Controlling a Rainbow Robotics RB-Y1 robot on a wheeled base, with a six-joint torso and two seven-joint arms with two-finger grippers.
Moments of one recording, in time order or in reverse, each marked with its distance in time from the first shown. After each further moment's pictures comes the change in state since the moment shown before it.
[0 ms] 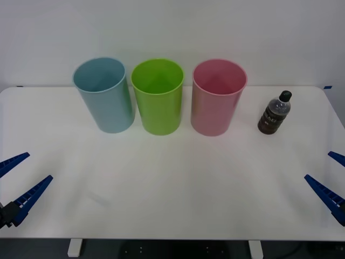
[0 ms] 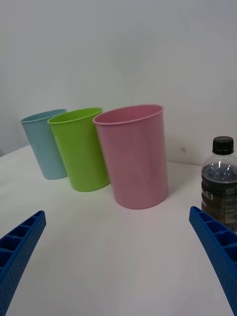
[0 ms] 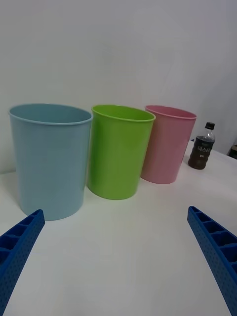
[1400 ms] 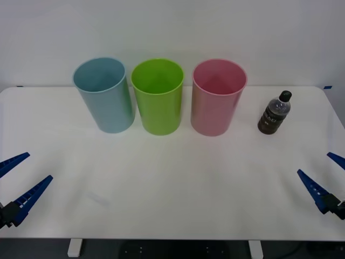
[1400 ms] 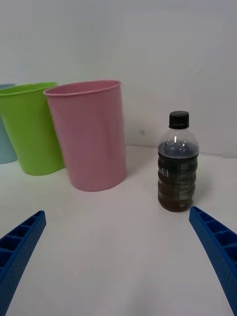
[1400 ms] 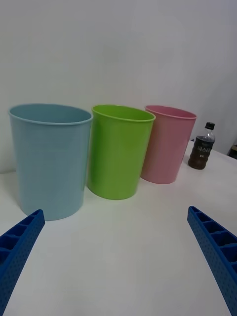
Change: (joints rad) right arm -0.017 -0.008 0.103 0.082 -0.009 0.237 0.193; left arm 0.000 0.000 0.000 0.000 0.000 0.000 0.000
